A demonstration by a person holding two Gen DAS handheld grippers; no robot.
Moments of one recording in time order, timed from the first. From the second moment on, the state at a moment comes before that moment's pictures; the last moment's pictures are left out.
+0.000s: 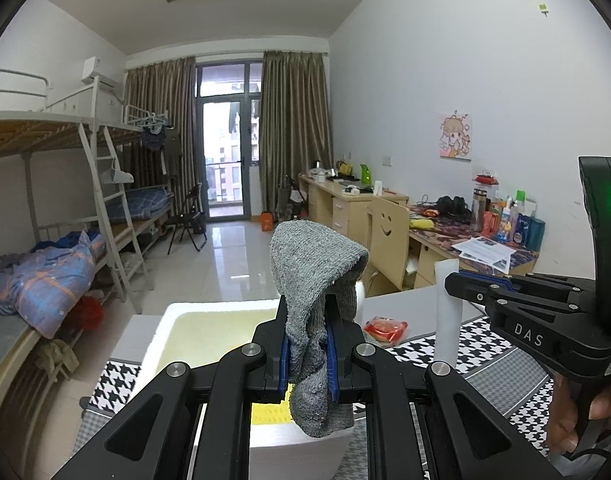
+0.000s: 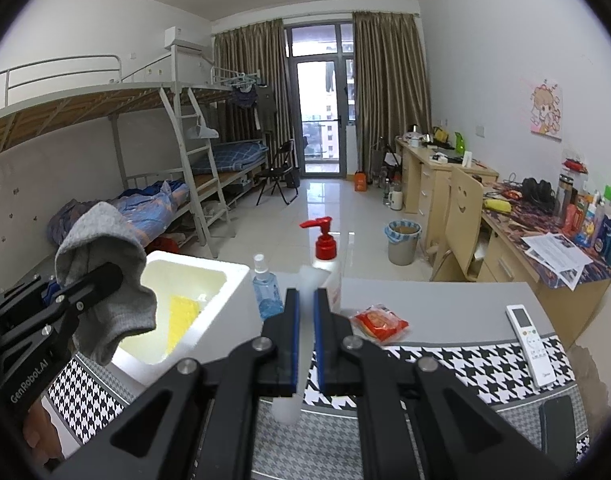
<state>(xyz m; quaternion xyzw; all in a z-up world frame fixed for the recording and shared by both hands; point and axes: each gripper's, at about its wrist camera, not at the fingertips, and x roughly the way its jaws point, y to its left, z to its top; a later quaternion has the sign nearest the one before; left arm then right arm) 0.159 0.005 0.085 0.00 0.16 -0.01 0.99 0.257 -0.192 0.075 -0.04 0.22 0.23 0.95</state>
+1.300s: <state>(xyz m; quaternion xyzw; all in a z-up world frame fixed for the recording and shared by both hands) 0.135 0.074 0.085 -0.01 0.14 0.09 0.98 0.253 -0.100 0.087 -0.09 0.21 0.31 0.92</state>
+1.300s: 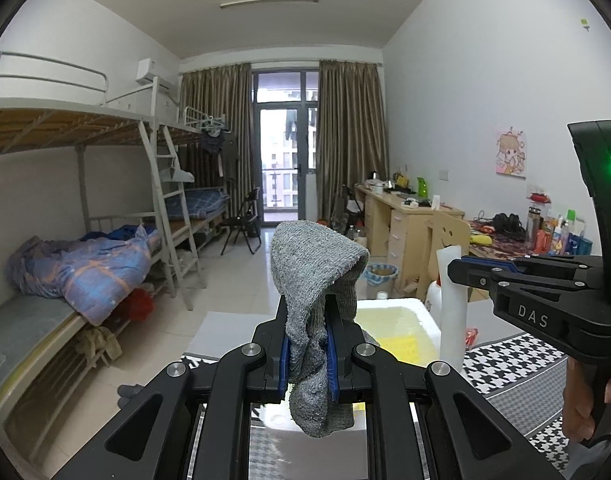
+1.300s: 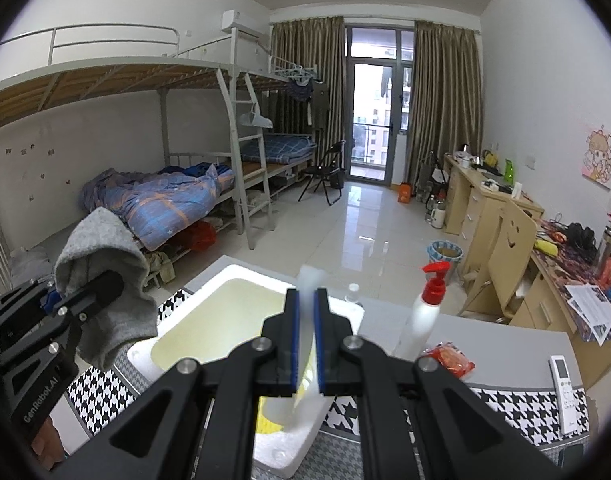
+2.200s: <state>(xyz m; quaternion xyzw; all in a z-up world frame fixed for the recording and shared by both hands) 0.116 0.085 0.080 -0.03 0.15 0.13 0.98 0.264 -0.057 0.066 -0.13 0.25 0.33 0.90</state>
